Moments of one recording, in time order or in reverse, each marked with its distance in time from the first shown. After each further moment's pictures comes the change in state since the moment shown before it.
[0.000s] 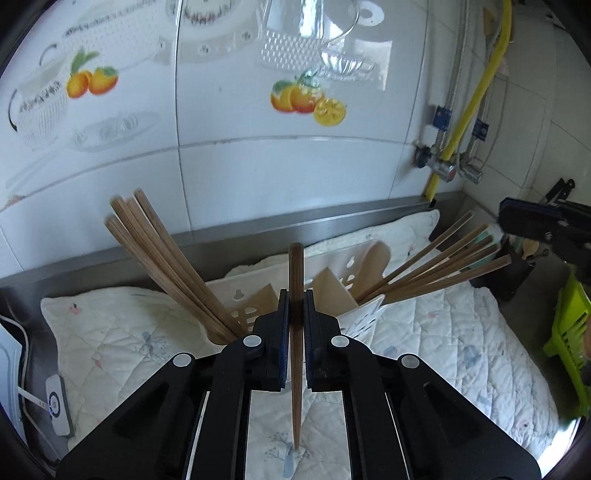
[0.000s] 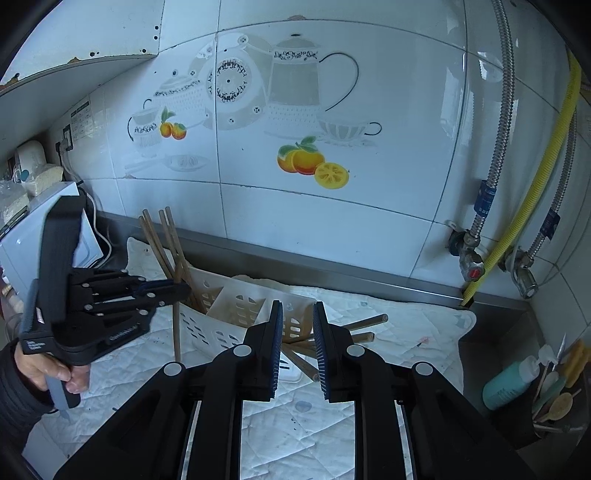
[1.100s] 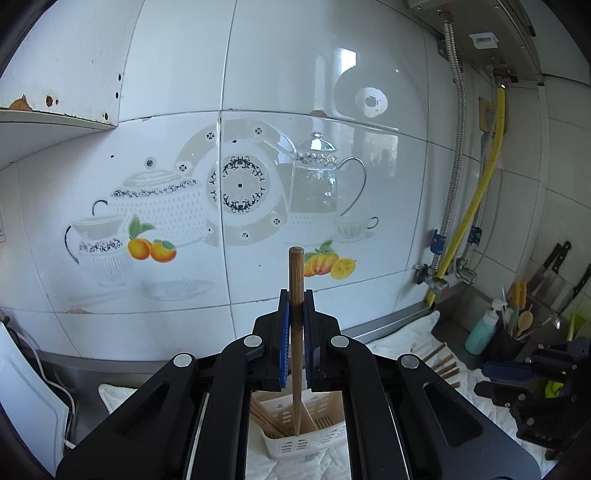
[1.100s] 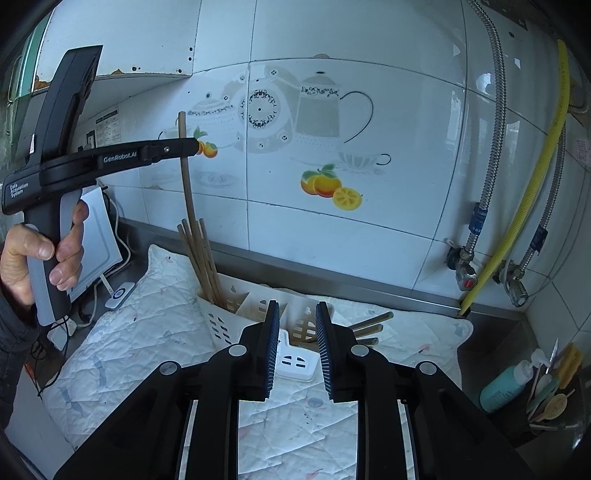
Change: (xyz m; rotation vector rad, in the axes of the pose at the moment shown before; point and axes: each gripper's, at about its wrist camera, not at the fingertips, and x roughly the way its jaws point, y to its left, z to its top) left arm -0.100 0.001 0.094 0.014 -0.299 0.089; right arm -0.044 0.019 -0.010 -0.036 -0.073 0.032
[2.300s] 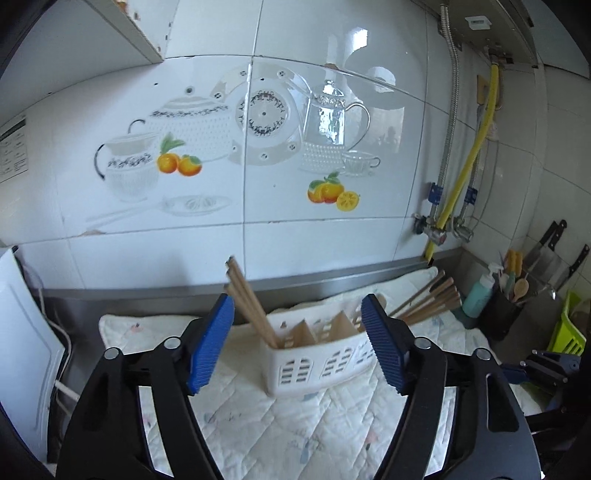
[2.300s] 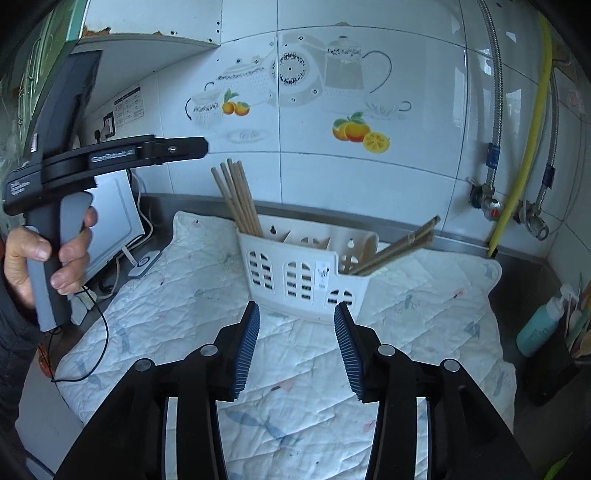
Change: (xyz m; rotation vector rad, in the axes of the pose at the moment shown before) left arm -0.045 0.013 -0.093 -0.052 0.084 0.007; right arm -0.009 0.051 -0.086 0.051 0.040 0.050
